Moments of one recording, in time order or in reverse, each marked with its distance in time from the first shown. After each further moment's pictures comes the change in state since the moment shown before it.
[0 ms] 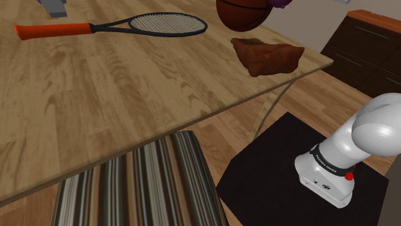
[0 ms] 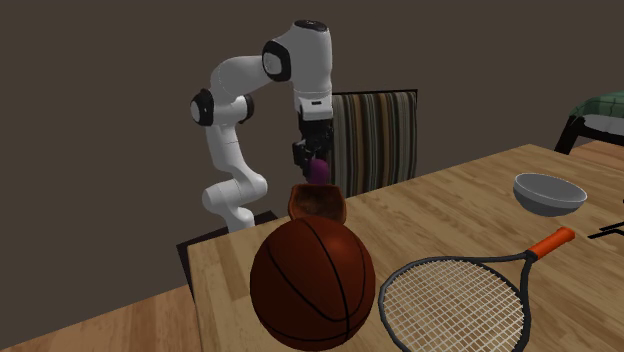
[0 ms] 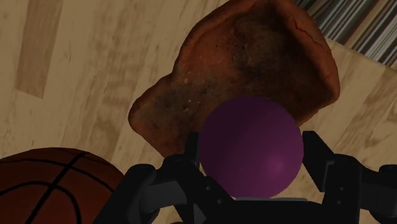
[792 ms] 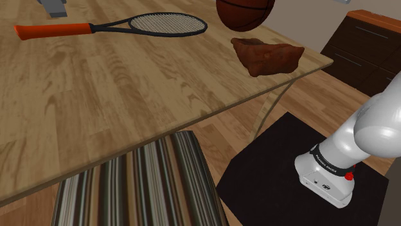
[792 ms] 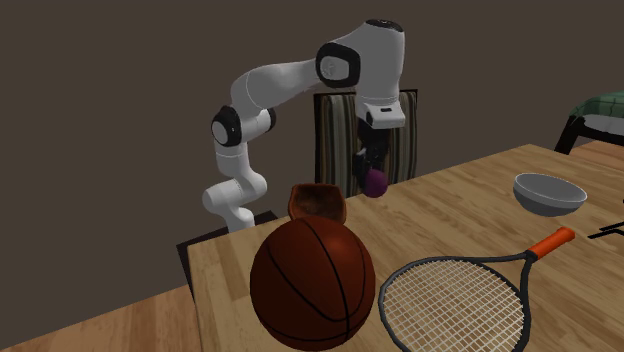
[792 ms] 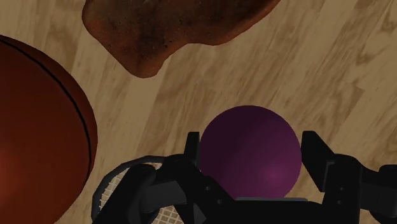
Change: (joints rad) arm 0.077 0.481 0.117 0.521 -0.092 -0.037 0.182
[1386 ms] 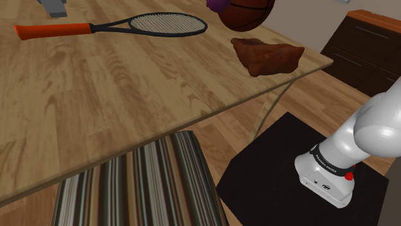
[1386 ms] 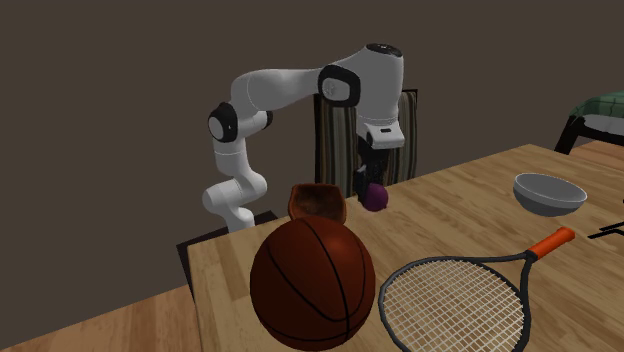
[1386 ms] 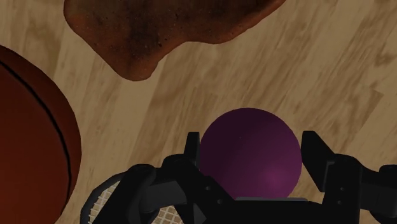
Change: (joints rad) arm -0.010 -0.063 -0.006 -0.196 0.017 0.135 -0.018
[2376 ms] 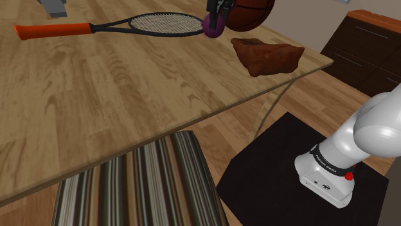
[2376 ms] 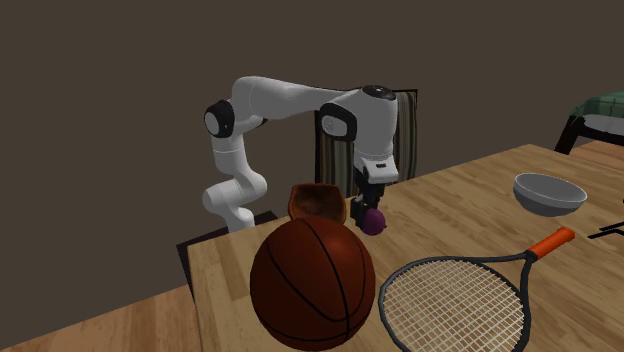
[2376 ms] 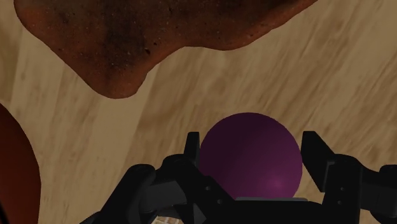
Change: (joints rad) arm -0.008 -0.076 -0.008 -0.299 0.020 0.224 -0.032
